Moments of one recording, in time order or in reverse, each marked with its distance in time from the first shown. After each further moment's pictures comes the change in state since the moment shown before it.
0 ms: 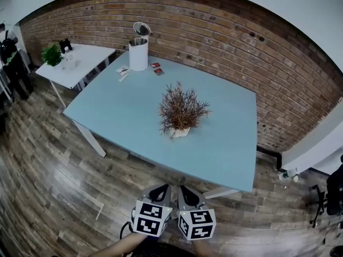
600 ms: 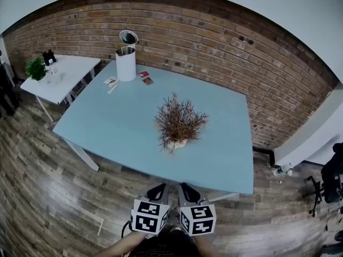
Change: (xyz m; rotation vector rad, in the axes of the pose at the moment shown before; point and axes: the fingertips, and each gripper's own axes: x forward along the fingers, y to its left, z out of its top) left arm 0.025 0.050 0.031 -0.004 -0.019 -0.086; right arm 0.052 -0.006 0.031 -0.020 -0.004 -0.103
